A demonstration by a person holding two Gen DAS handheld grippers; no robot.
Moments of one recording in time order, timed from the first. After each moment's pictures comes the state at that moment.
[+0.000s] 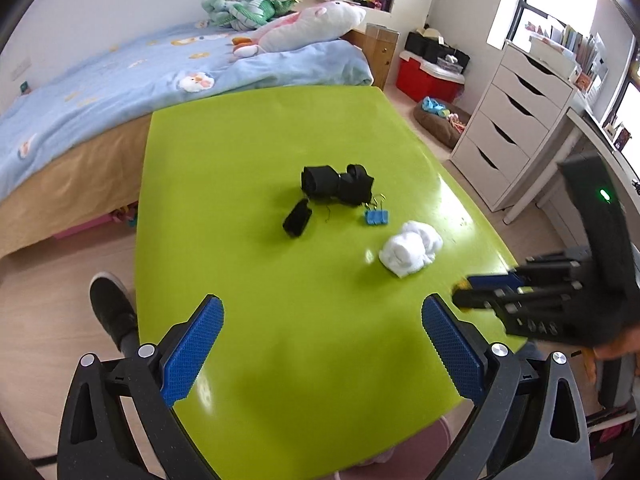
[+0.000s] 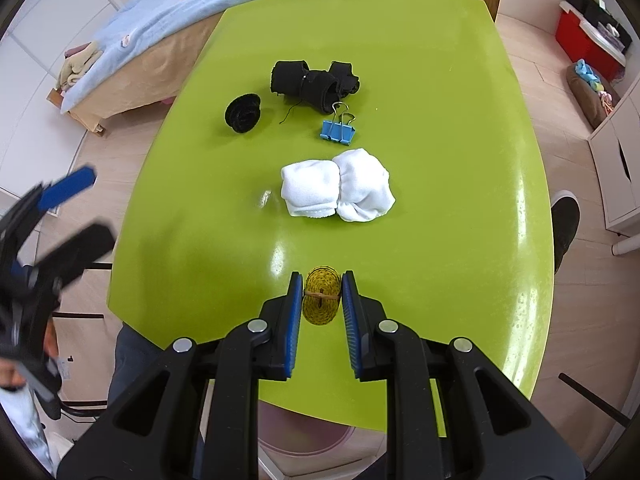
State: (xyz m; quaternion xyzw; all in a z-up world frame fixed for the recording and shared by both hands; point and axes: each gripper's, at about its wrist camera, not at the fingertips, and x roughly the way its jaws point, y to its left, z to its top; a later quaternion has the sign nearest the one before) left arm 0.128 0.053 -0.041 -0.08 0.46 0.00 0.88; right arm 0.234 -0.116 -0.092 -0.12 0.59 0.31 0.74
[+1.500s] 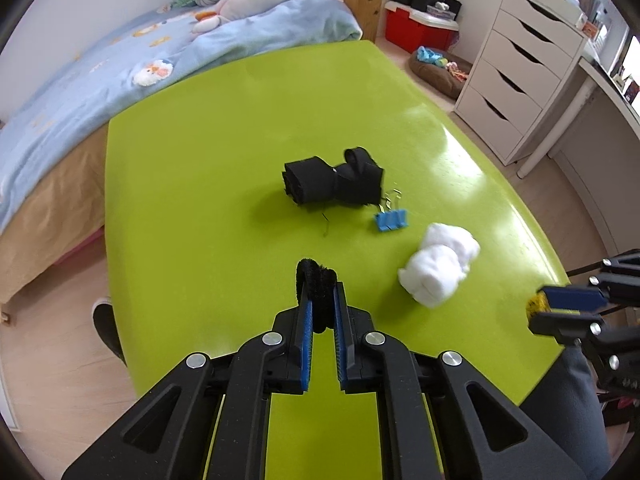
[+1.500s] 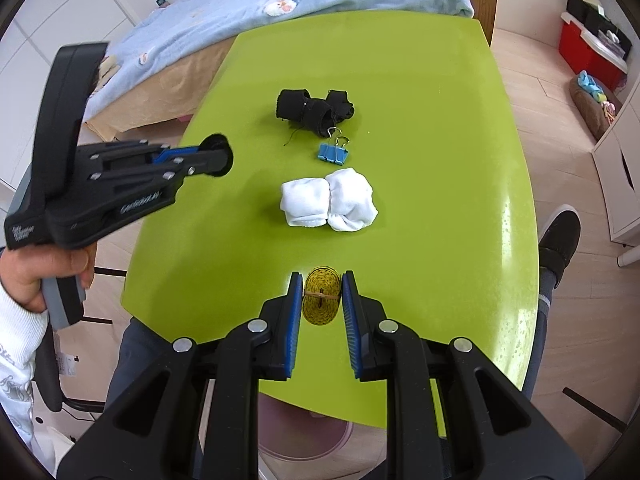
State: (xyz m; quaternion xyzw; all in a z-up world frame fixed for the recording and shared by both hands) left arm 0.190 0.039 -0.066 -0.02 0.53 -0.02 0.85; right arm 0.222 -0.136 -0.070 -0.10 0.55 0.34 0.76
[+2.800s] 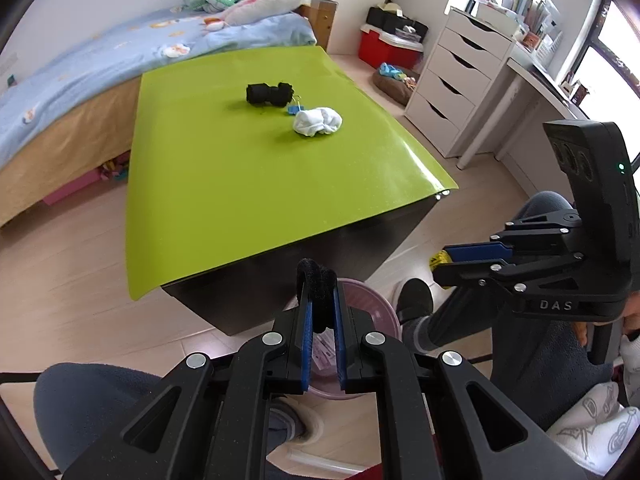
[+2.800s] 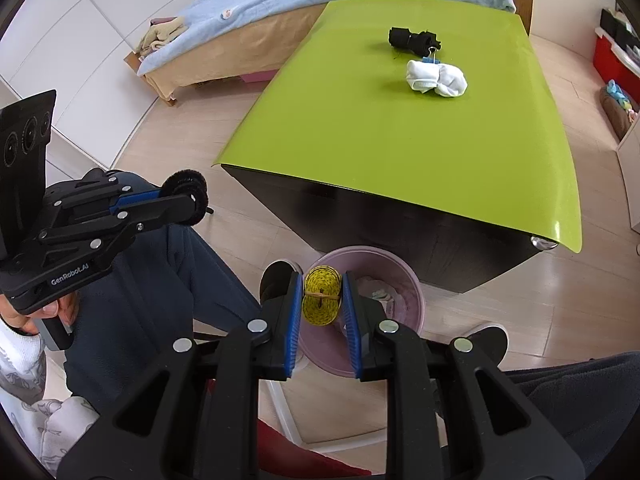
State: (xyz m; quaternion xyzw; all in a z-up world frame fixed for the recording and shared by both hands) left arm -0.050 -0.019 -0.031 -0.08 0.49 -0.06 0.87; right arm 0.041 -0.178 -0.067 -0.11 0.54 0.41 0.72
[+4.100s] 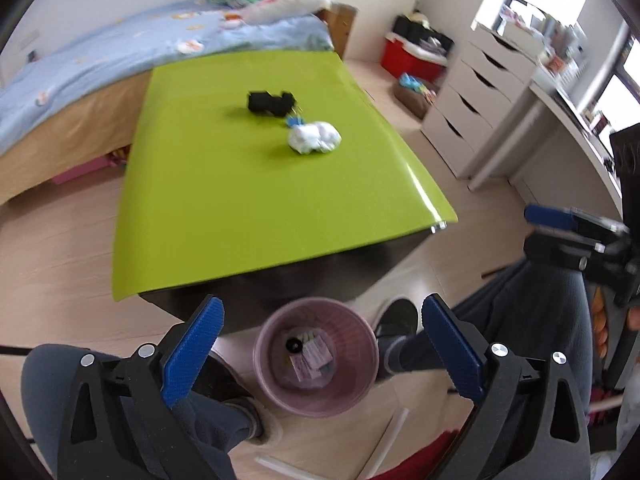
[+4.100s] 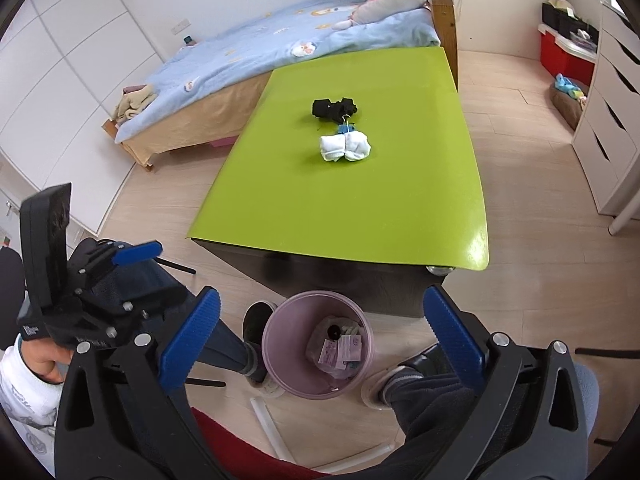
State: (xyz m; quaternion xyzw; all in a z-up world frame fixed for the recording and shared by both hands) left arm -0.024 -0.049 -0.013 -0.12 0.48 0.00 0.87; right arm 0.082 -0.258 -0.007 -0.05 0.49 0.37 0.79
